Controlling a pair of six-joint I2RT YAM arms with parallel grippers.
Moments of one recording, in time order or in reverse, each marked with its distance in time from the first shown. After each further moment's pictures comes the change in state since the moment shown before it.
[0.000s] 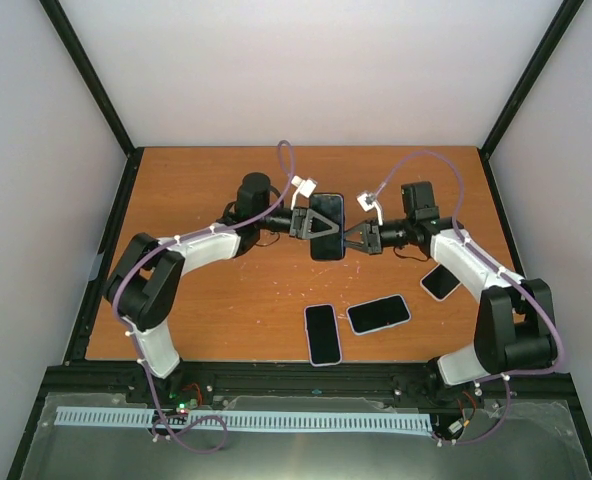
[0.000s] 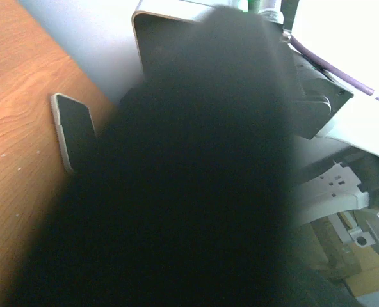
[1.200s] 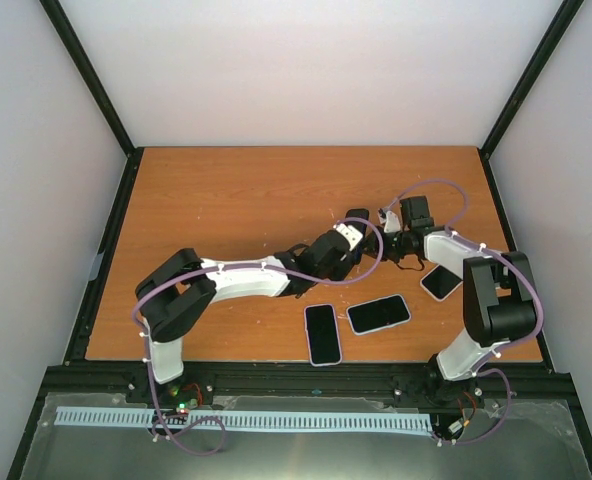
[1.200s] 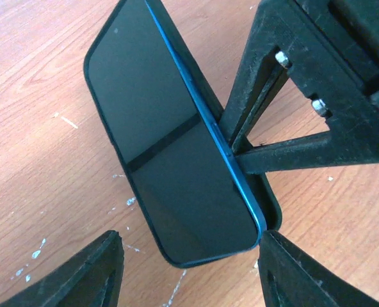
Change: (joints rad) left arm -0.446 0.068 0.071 -0.576 -1.460 0.696; right arm -0.066 0.166 -0.123 0.135 0.560 0.464
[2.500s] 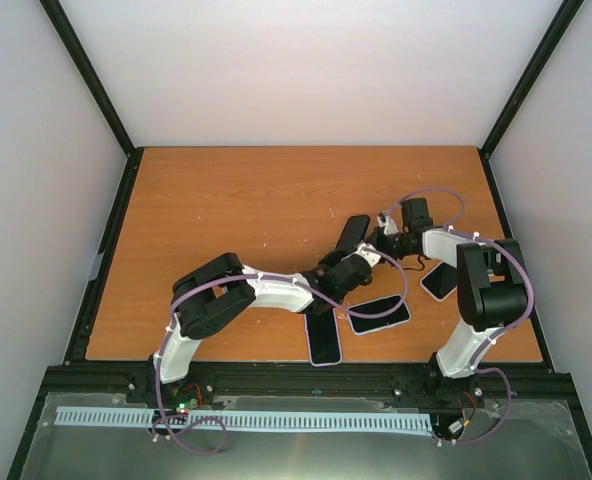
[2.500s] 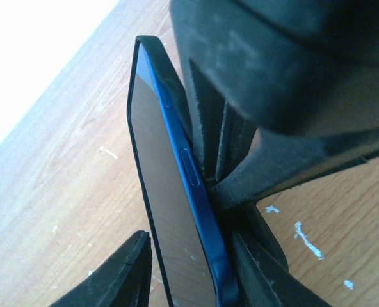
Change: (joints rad) left arm -0.094 0.219 0.067 0.162 -0.363 0.268; right arm -0.032 0.106 0.019 0.011 -0.133 0.066
